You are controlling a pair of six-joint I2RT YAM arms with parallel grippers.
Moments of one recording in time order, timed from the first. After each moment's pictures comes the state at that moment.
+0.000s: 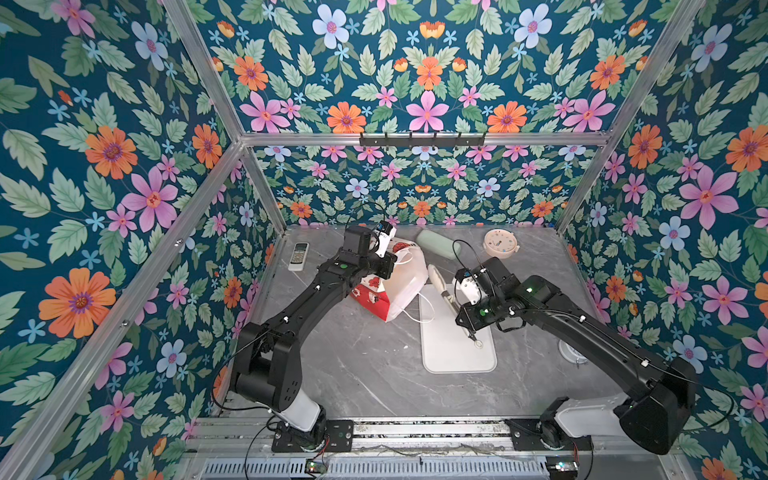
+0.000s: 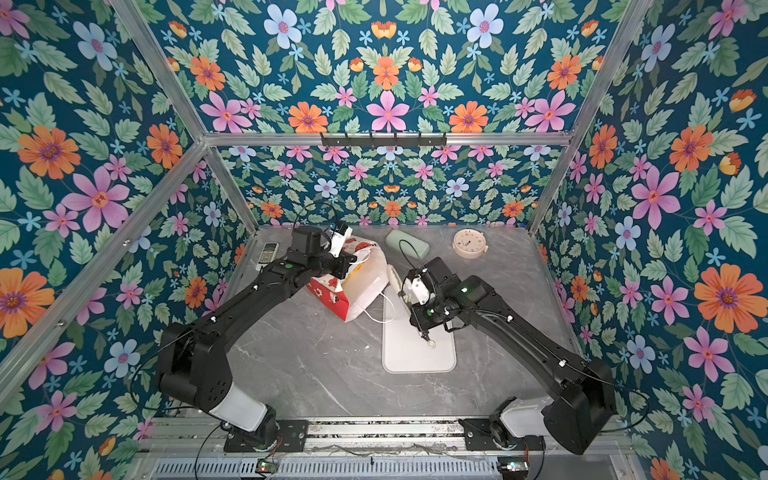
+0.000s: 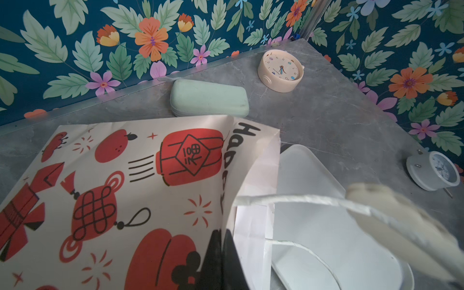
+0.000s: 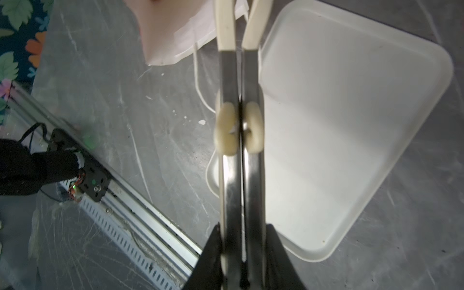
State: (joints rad) left arm -0.40 1.58 1.24 -0.26 0.32 0.00; right arm 0.67 1.37 1.25 -0.98 -0.24 0.21
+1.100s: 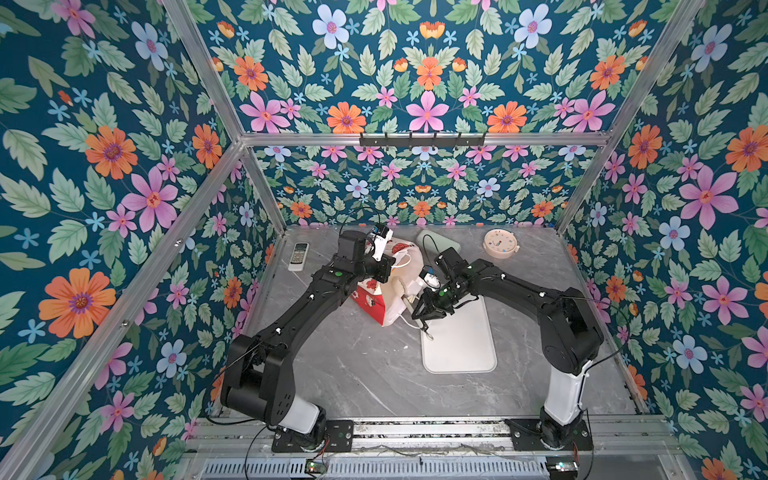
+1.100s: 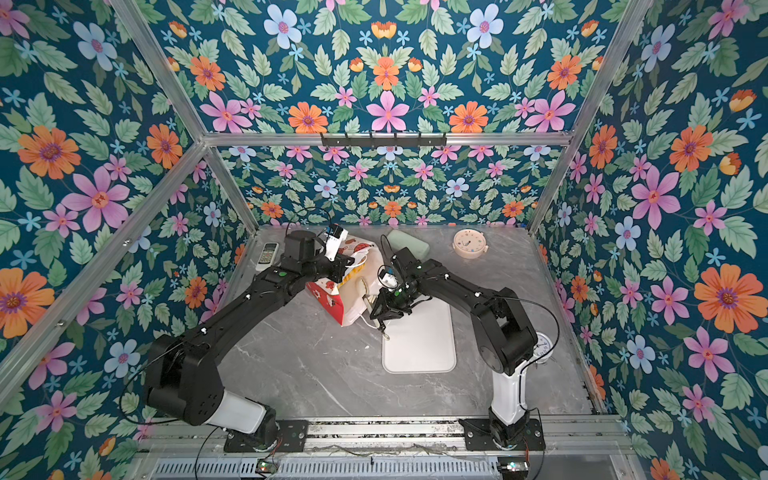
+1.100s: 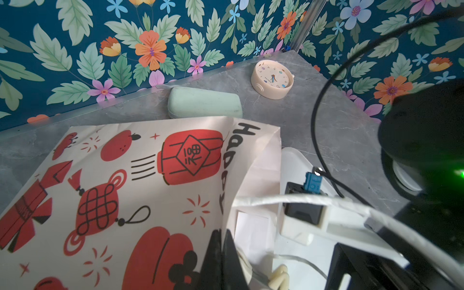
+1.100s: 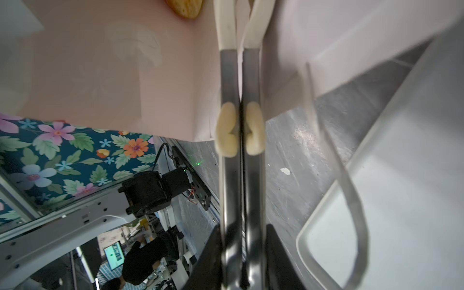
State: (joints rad) left arm -0.40 1.50 1.16 -0.20 0.35 -0.02; right arm 0.59 1.90 1.43 -0.70 -0.80 0.52
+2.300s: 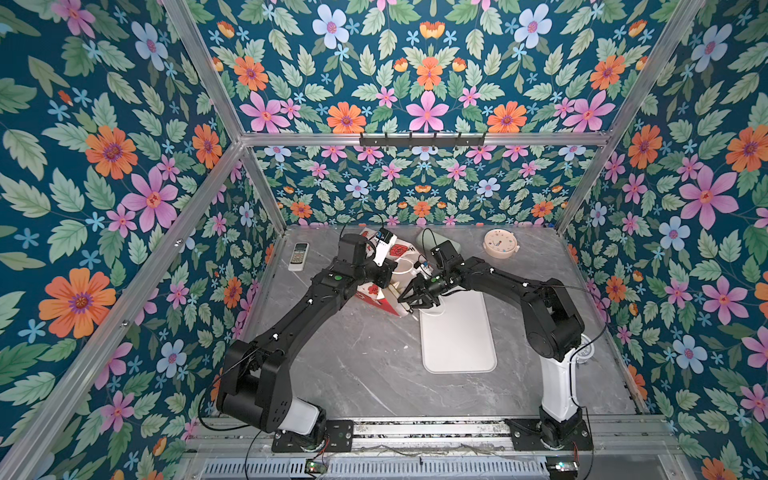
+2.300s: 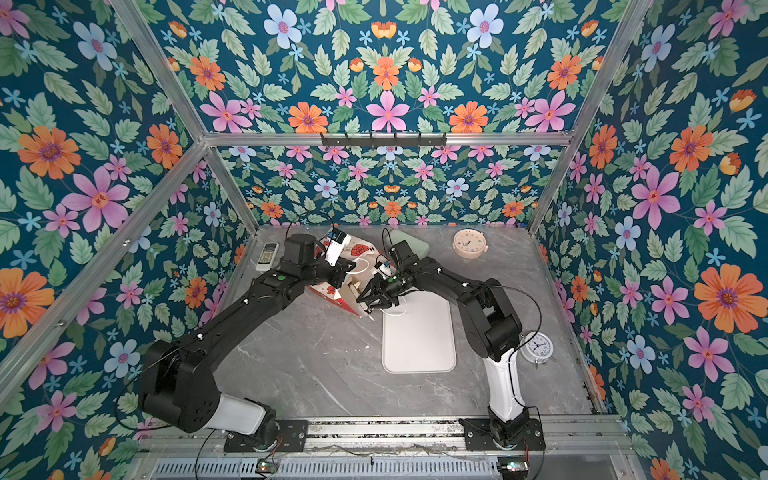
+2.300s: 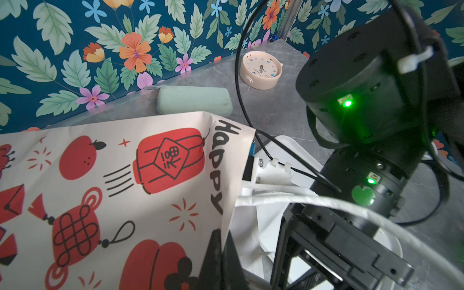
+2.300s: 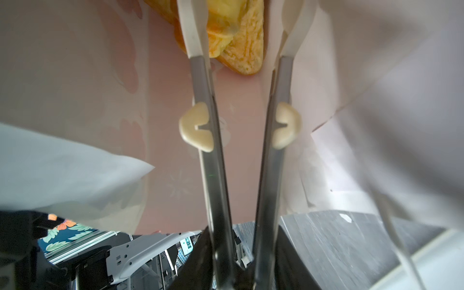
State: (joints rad) left arm -0.42 1.46 1.13 -0.22 0.37 0.06; right arm 0.57 2.05 1.54 -0.46 -0.97 0.81
